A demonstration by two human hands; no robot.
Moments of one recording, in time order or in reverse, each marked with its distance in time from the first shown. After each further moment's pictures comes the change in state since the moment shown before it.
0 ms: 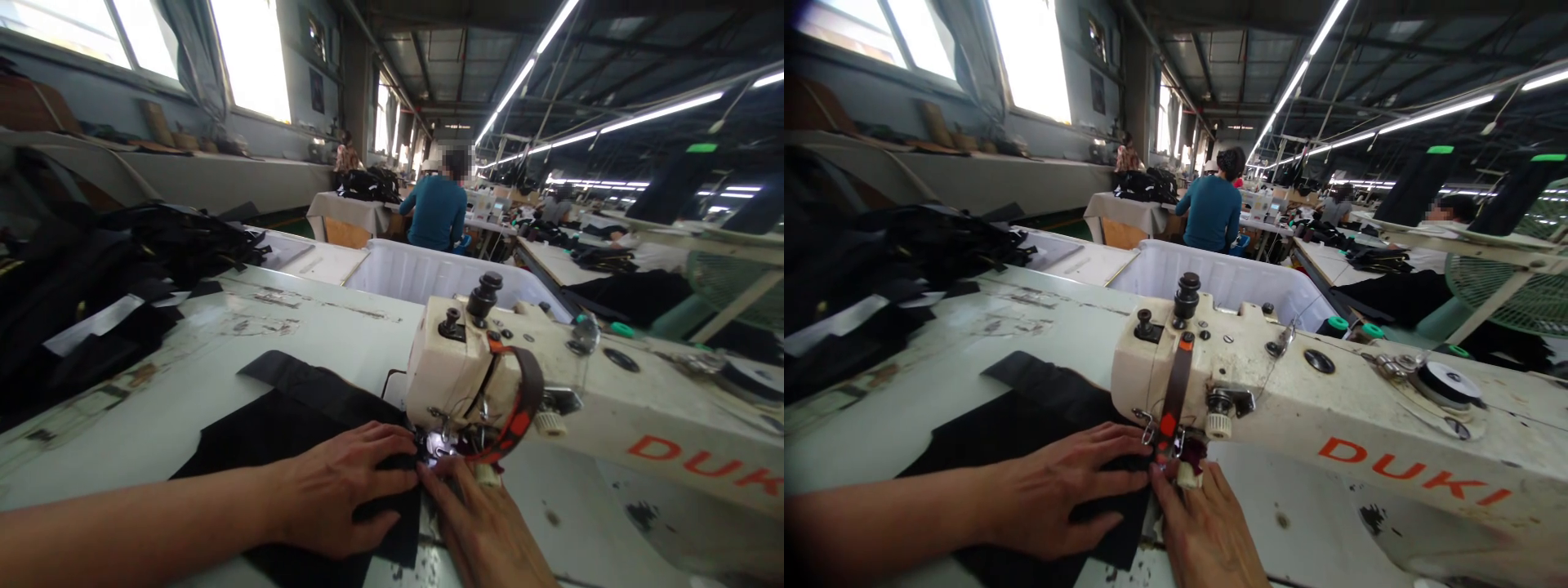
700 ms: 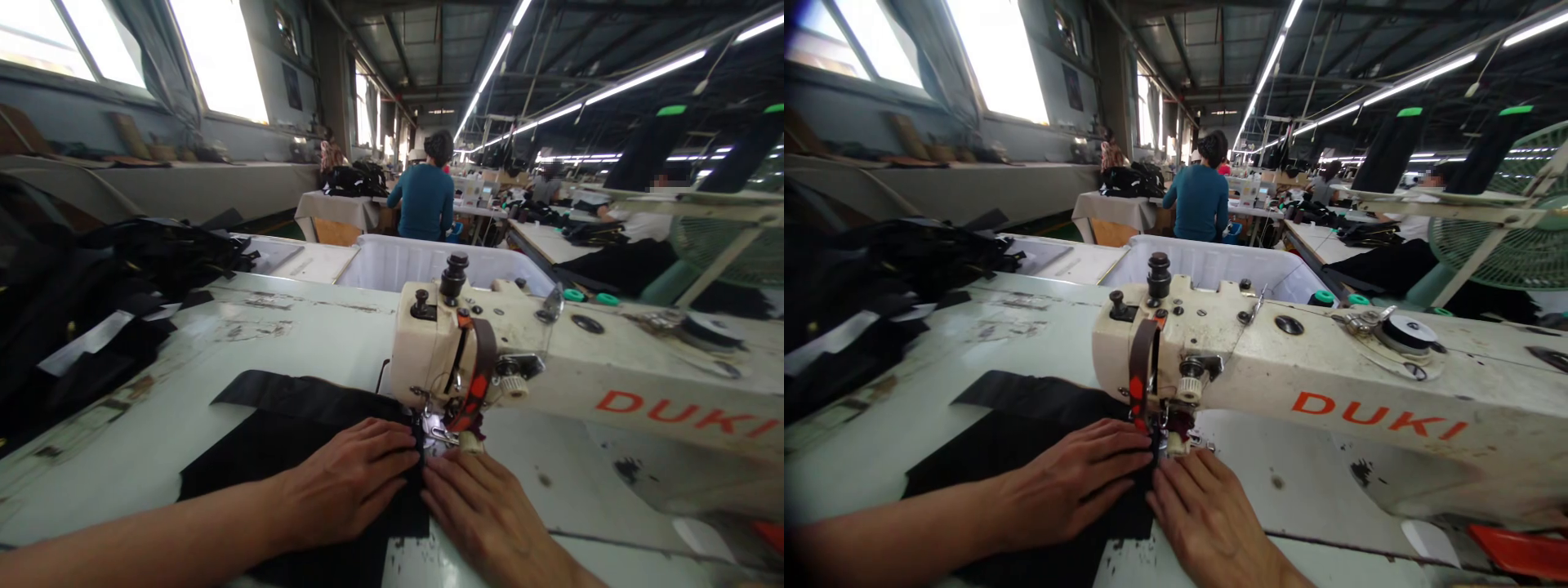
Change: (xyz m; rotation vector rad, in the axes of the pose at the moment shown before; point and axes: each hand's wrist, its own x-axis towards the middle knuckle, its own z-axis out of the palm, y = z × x) left_hand -0.001 0.009 0.016 0.055 0.033 -0.036; right_hand 0.015 -0.011 -0.027 0.089 0.246 -0.120
